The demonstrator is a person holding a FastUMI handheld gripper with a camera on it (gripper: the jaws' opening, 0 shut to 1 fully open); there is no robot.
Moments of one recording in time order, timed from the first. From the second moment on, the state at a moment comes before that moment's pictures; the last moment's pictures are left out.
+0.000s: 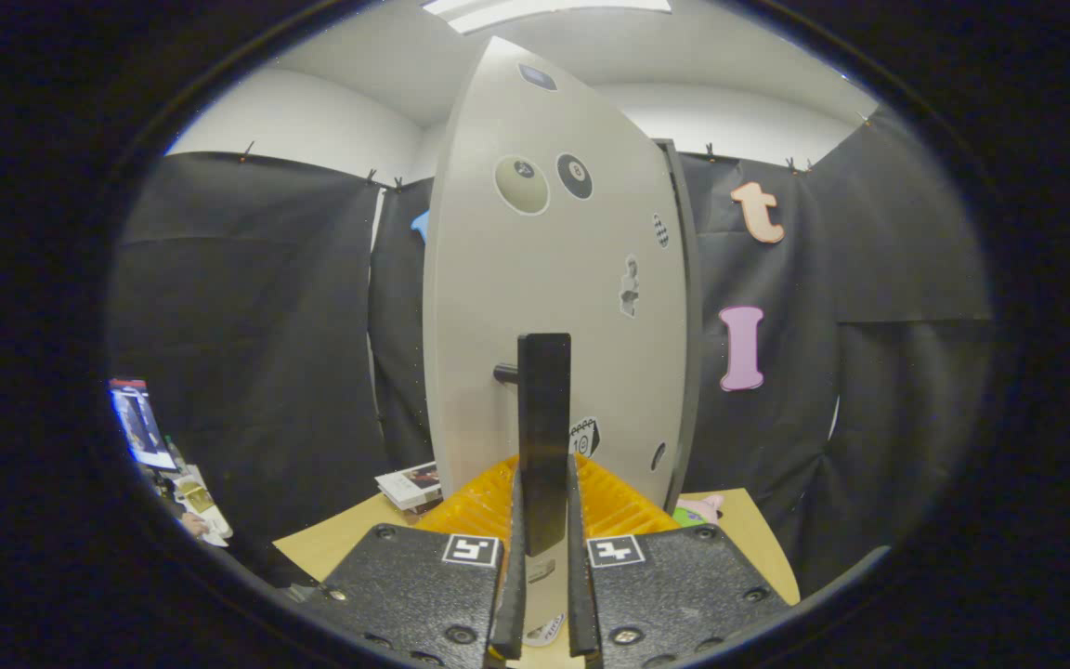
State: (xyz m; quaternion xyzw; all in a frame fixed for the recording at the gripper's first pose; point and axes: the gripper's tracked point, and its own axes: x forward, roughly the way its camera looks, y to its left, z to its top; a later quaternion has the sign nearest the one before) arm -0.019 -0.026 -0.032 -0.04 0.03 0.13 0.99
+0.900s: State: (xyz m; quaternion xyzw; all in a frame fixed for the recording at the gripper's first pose) arm -0.021 -0.188 -0.017 -0.04 0.00 0.03 1.00
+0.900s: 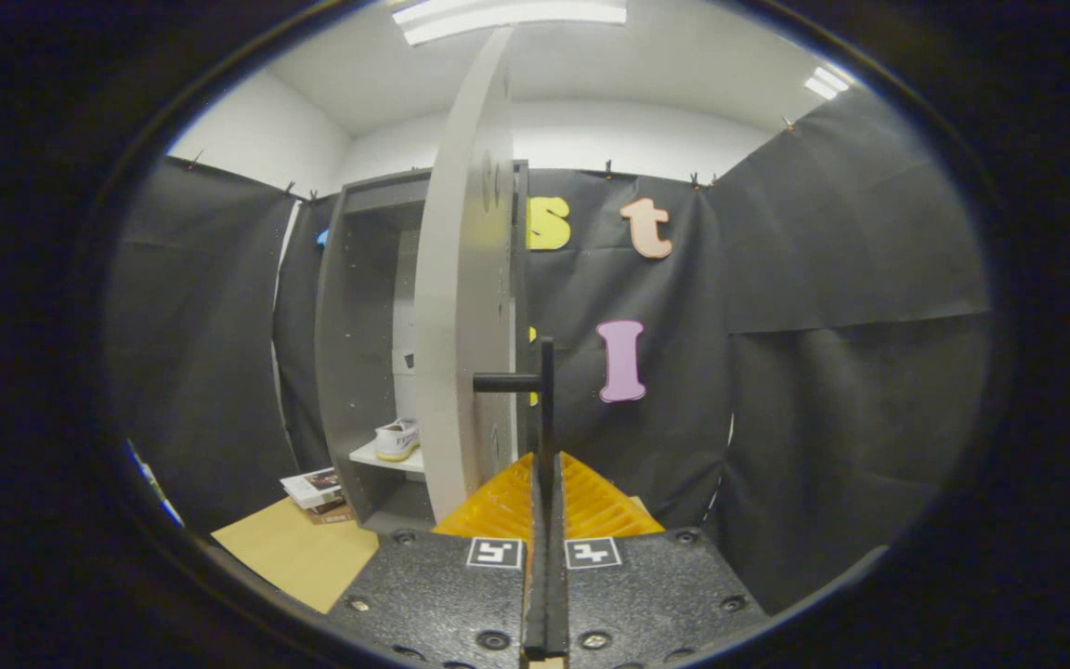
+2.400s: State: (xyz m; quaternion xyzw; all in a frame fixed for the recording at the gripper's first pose) arm -0.101 -0.025 -0.237 -0.02 0.06 0.09 0.99
